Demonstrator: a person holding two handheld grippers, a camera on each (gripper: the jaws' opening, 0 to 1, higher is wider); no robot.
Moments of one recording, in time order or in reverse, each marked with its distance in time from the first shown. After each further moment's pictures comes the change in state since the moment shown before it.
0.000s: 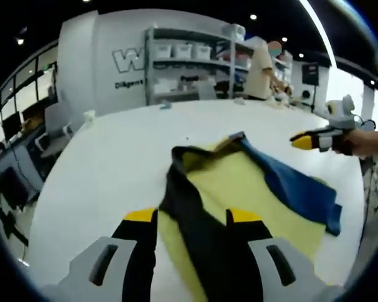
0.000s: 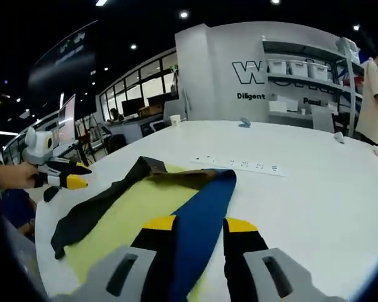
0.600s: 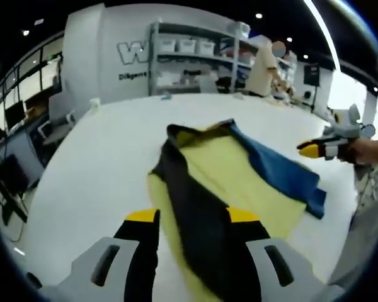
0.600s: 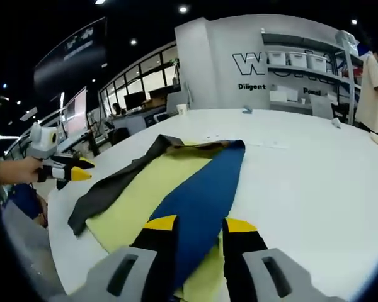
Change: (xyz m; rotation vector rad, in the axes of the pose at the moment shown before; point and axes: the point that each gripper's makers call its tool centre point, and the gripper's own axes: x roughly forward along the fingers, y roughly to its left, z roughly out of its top) left arm -0.043 -0.028 -0.045 -0.044 0.051 -0.003; right arm -0.050 0.030 -0.054 0.028 0.062 0.013
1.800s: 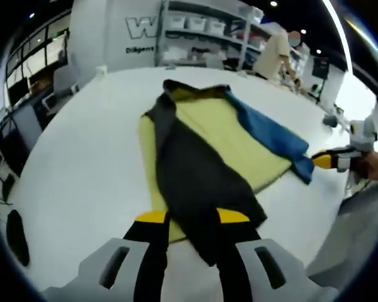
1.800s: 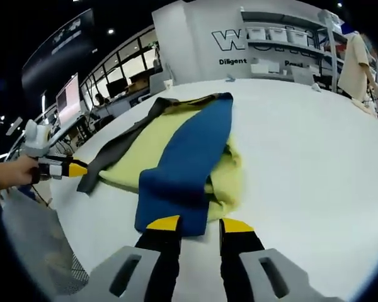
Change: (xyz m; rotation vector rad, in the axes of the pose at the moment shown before) left arm -0.042 -0.037 -0.083 -0.102 0.162 0.022; right arm -0.064 0.036 -0.091 0.110 0.151 -0.088
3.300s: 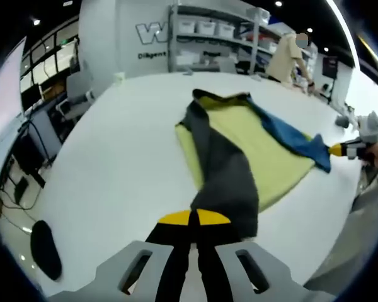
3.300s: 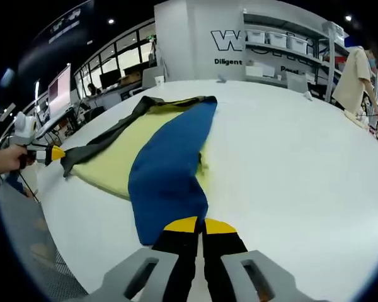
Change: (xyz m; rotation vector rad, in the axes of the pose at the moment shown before) left arm -0.017 0.070 0.021 0.029 -0.043 0.128; right arm -0.006 -0.058 0.022 -0.075 0.006 -0.124
